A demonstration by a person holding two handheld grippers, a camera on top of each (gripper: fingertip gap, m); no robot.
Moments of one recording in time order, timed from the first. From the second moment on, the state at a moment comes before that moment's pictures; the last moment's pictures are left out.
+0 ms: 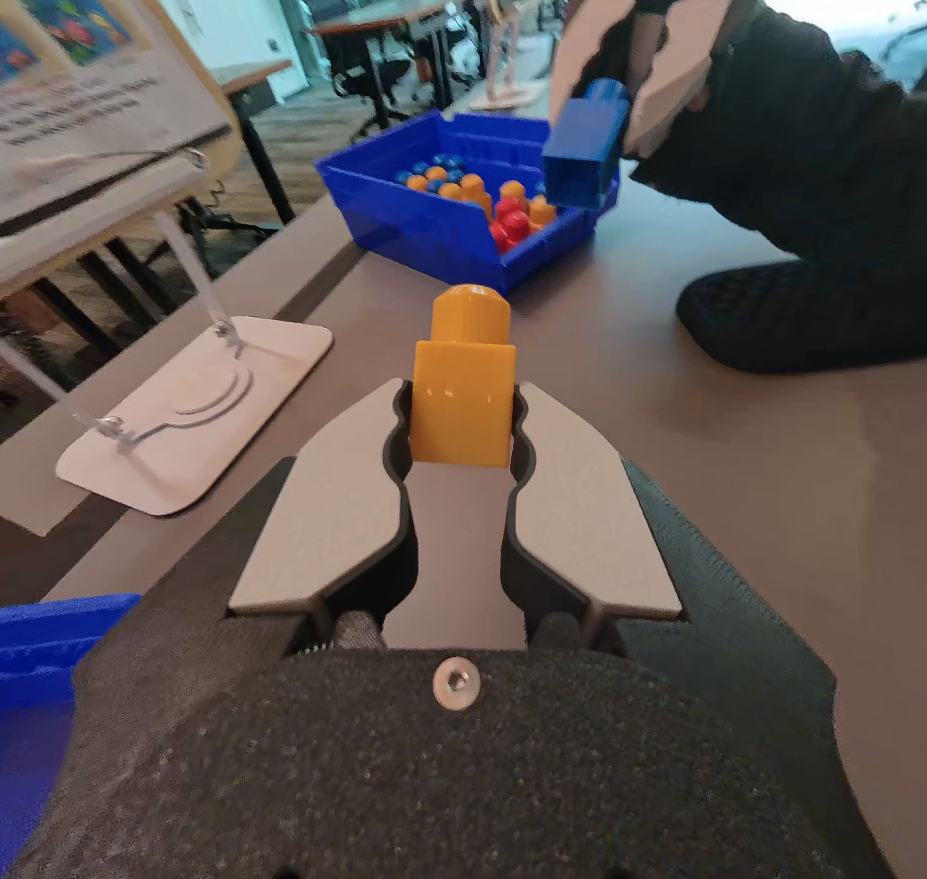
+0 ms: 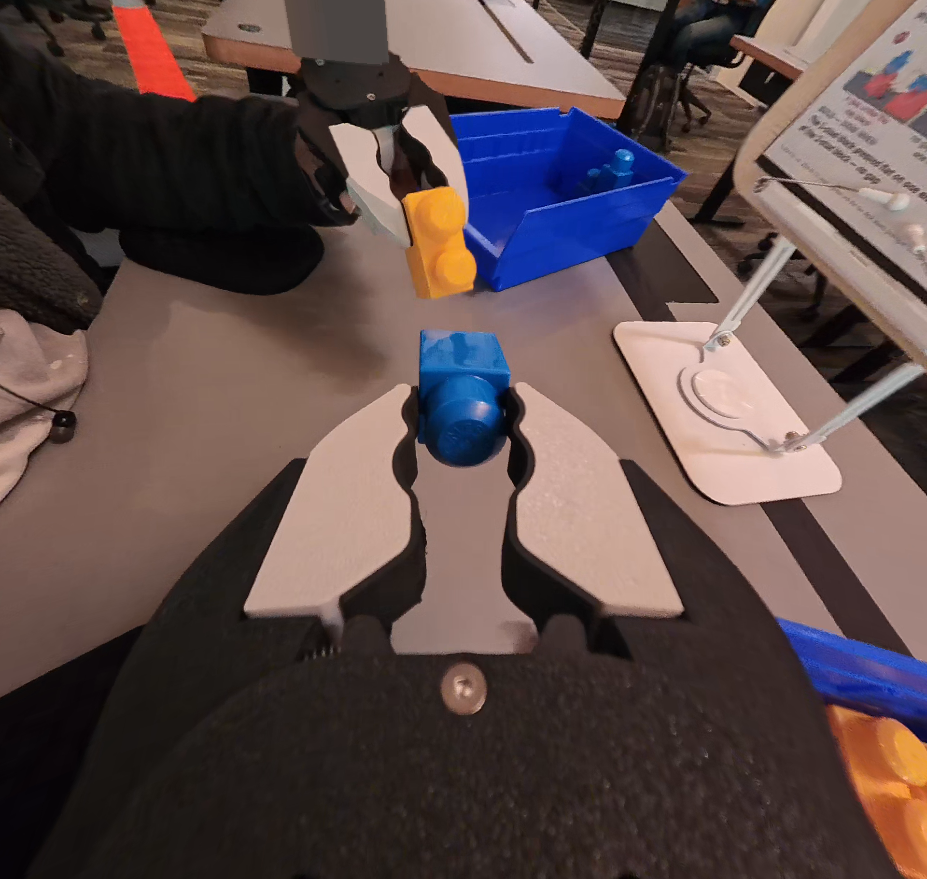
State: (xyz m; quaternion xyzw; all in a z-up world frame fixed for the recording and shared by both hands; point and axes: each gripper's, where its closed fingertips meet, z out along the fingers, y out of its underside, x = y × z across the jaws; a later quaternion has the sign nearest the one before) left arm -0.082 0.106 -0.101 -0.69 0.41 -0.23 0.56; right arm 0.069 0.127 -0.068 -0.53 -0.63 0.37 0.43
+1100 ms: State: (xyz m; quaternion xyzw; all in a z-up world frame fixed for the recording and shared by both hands) left arm -0.101 0.128 -0.083 -0.68 0.31 -0.23 0.63; right arm 0.296 0.310 -0.164 -0.79 -0.61 -0.04 0.07
